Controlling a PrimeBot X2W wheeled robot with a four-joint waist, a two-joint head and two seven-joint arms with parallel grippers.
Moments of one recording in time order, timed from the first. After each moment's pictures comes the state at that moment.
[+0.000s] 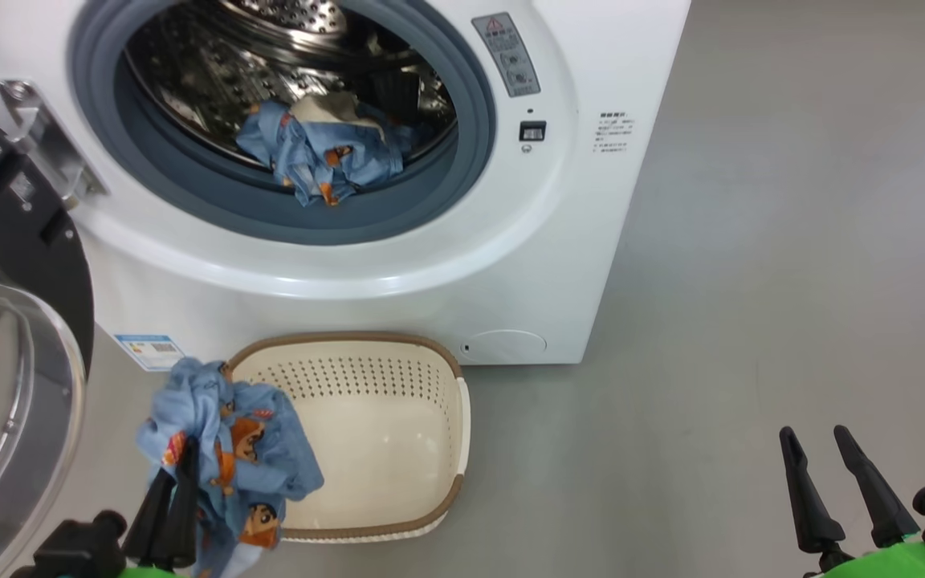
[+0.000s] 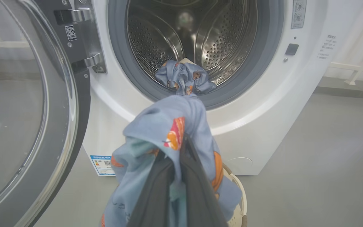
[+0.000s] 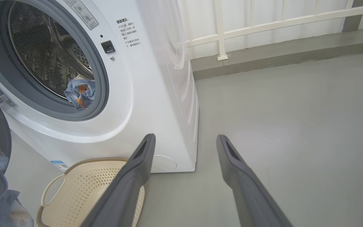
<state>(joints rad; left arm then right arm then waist) 0.00 0.13 -0.06 0.16 -0.28 -0.13 -0.26 0.04 -0.20 -0.02 0.17 0.43 0.13 -0.26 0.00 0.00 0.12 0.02</state>
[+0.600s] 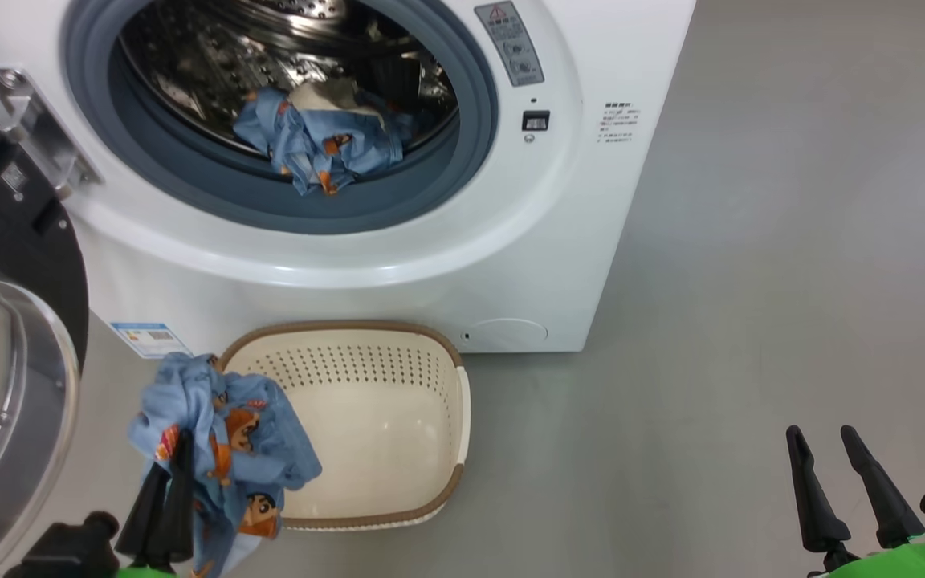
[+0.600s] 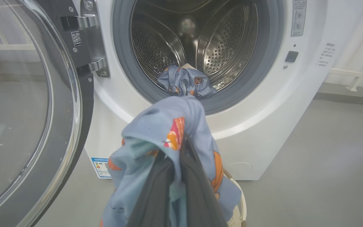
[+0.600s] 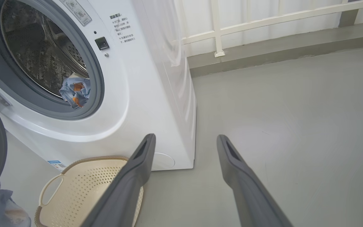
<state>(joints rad) 0.03 0.11 -0.03 0.09 -0.27 -0.13 -0.26 0.06 -0.19 -0.04 0.16 0.43 0.13 -0.26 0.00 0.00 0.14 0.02</state>
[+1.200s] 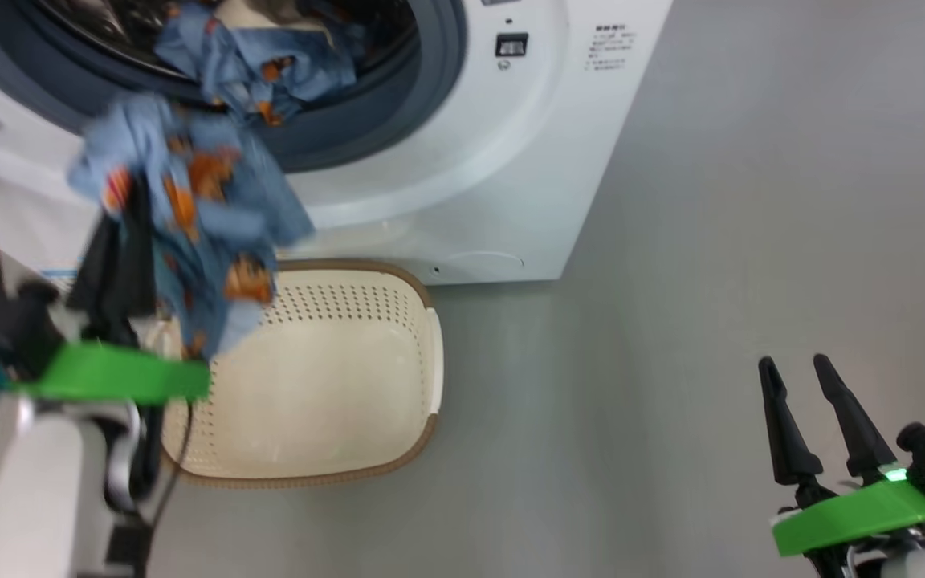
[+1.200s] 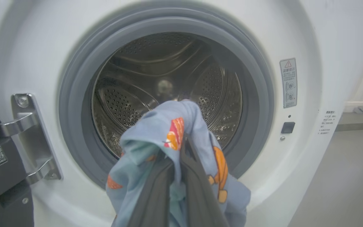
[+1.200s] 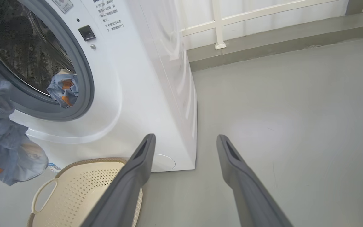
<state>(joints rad) -0.40 0.15 -0.07 0.12 -0.27 -0.13 -0.26 -0.07 -0.17 0.00 0.15 0.43 0.13 -0.26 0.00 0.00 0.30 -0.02</state>
